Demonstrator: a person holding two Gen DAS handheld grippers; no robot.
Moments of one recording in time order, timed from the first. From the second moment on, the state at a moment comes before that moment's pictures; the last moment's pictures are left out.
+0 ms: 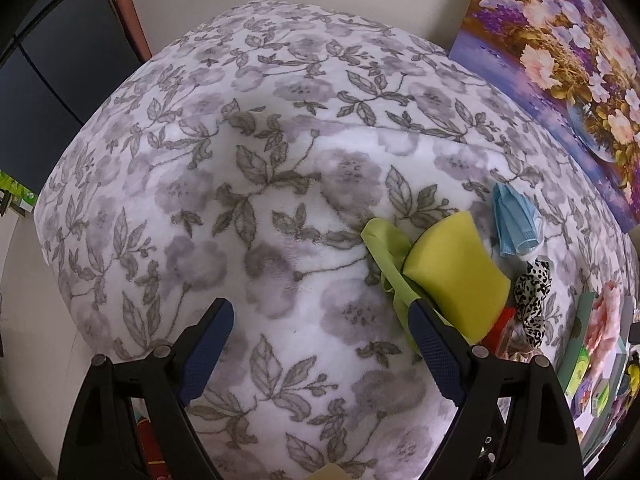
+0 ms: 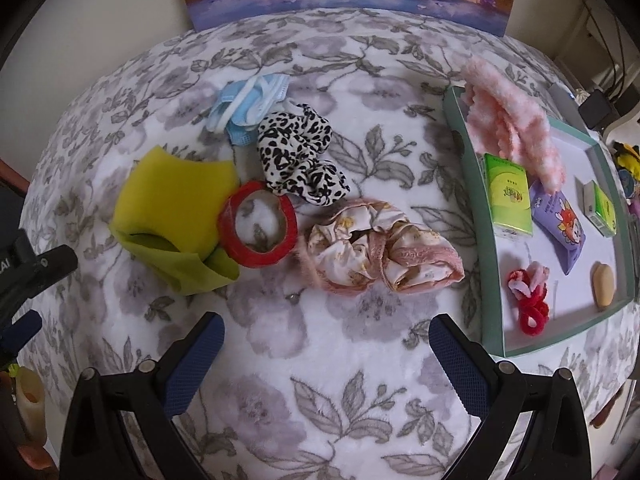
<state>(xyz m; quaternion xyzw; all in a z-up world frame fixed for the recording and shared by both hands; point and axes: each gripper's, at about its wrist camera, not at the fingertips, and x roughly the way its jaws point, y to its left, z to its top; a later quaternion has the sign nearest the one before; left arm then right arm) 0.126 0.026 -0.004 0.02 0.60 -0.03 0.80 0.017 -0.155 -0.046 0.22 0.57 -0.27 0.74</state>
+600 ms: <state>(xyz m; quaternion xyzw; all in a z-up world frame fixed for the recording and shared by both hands) 0.143 0.028 -0.030 -0.02 0.62 -0.05 0.78 0.018 -0.194 -0.064 0.28 0.55 -0.27 0.74</state>
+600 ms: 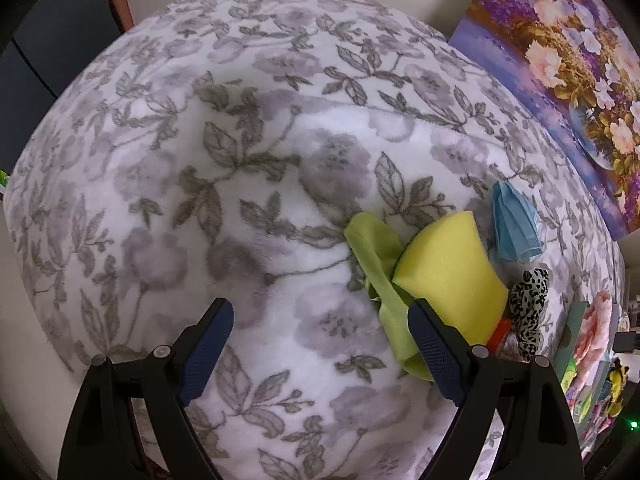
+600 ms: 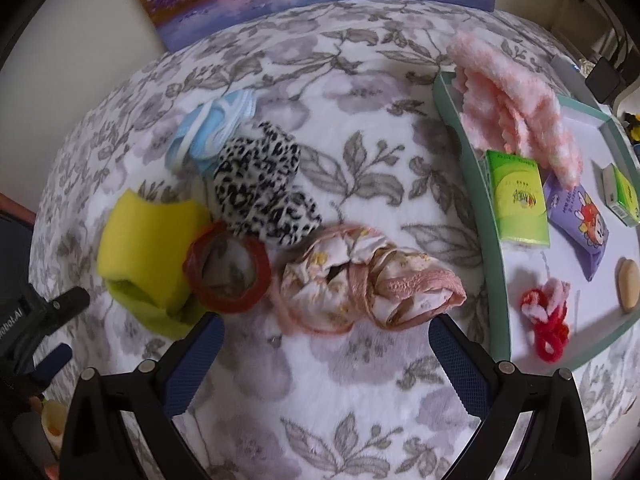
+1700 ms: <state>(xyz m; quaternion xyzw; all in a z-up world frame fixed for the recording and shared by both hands) 0.135 -0.007 -0.084 -0.01 0.70 -0.10 0.71 -0.003 -0.207 -0.097 0.23 0.58 -0.29 0.72</state>
